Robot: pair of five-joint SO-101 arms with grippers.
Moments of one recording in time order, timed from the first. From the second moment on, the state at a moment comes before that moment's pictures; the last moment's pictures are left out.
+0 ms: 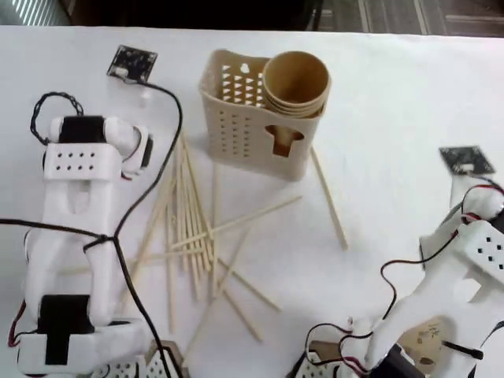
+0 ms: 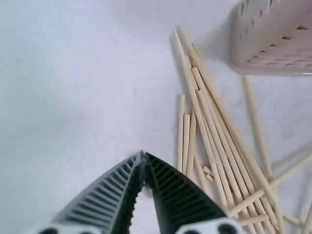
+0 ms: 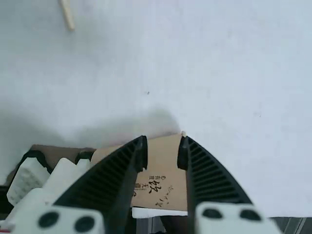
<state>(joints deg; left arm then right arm) -6.1 -9.4 12.2 75.2 -12.8 40.3 -30.5 25.8 97.4 48.1</state>
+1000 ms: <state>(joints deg) -9.8 -9.4 24.1 61.8 -6.3 62.3 -31.1 35.0 93.0 63.5</state>
